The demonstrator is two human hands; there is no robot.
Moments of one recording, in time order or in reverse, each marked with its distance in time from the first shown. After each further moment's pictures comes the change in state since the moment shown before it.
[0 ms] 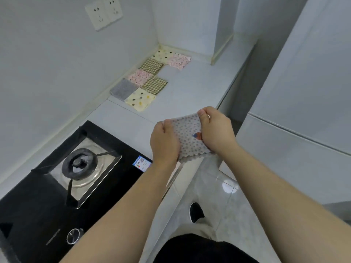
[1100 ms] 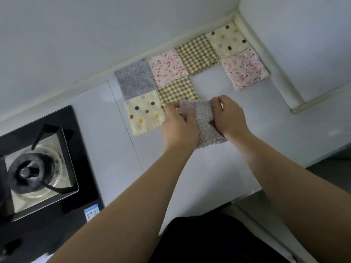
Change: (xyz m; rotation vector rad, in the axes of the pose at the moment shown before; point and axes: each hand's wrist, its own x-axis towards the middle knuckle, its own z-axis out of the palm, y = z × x) left_hand 0.342 0.050 0.154 0.156 0.334 -0.345; right_hand 0.467 0.043 0.127 -0.369 -0.544 -0.226
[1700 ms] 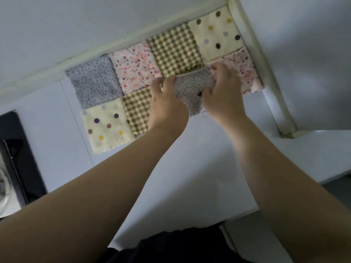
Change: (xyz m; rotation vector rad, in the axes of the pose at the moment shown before) left_hand 0.121 0.036 0.087 0.357 -0.118 0.127; right_hand 0.140 0.035 -0.025 -0.194 0.047 -0.116
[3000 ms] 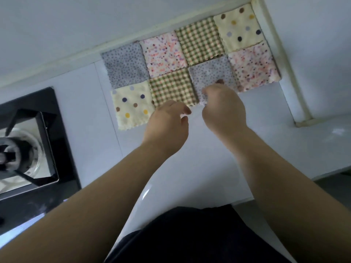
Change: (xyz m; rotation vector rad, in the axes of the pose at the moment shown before) left_hand -0.089 -0.048 -0.051 0.119 -0.039 0.147; right_hand -0.087 -0.069 -0.010 -0.221 -0.189 -0.101
